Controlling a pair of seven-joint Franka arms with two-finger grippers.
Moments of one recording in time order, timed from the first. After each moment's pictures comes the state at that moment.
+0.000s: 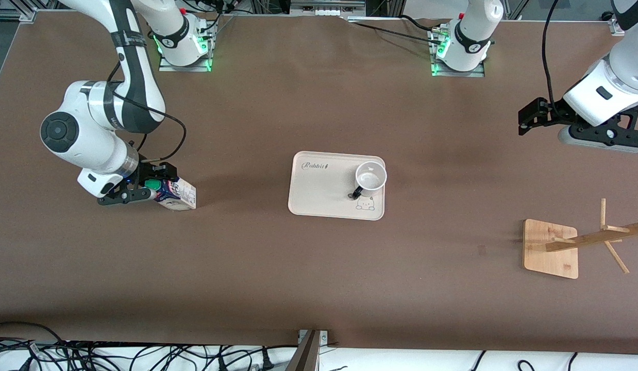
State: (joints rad) left arm -0.03 0.02 -0.08 -1.61 0.01 1.60 0.03; right arm 0.76 0.32 -0.67 -1.95 0.25 2.14 -0.20
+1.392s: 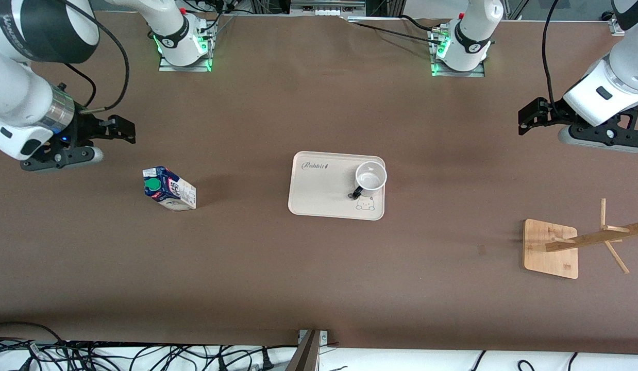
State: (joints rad) left arm -0.03 0.02 -0.08 -1.61 0.01 1.59 0.03; right arm 0.75 0.13 -0.66 -1.62 0.07 1.59 -0.13
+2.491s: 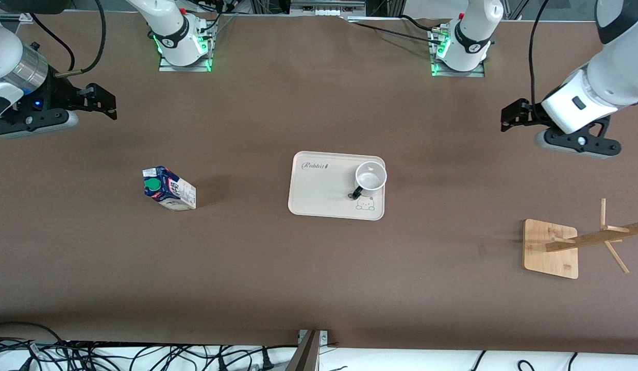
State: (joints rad) left arm -0.07 0.07 -0.09 -1.60 -0.05 1.53 0.04; right arm 0.07 -0.05 0.03 -1.72 -0.02 1.61 -0.12
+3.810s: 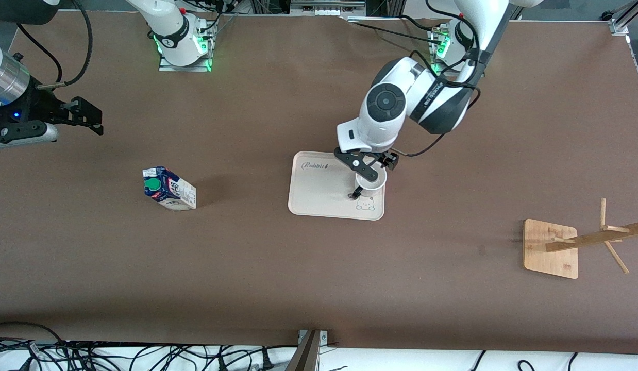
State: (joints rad) left arm -0.56 0.43 -0.10 -1.73 0.00 2.04 -0.03; right arm 0.04 0.01 0.03 -1.64 -0.04 1.66 -0.12
